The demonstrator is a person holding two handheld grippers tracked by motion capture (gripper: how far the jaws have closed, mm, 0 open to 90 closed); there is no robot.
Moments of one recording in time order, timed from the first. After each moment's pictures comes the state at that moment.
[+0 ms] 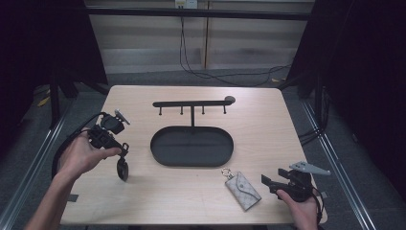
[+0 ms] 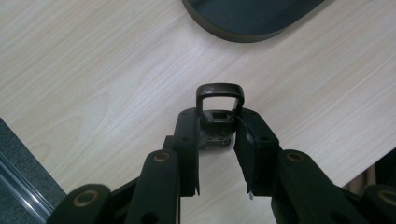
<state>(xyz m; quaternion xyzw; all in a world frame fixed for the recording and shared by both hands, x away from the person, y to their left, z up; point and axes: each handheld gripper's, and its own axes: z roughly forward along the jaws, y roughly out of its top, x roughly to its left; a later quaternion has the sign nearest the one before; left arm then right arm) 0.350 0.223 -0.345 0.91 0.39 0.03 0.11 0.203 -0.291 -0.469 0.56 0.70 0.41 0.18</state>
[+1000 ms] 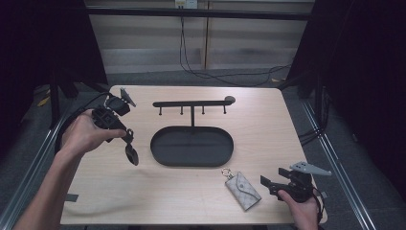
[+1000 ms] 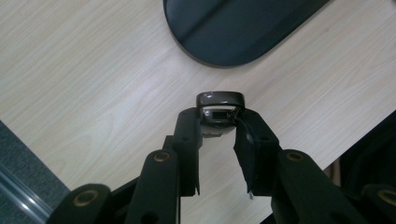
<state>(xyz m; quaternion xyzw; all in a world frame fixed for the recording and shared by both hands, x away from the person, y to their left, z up) 0.375 0.201 -0.300 0.92 0.38 0.01 0.12 0.201 -0.291 -0.467 0.55 0.70 0.42 0.17</state>
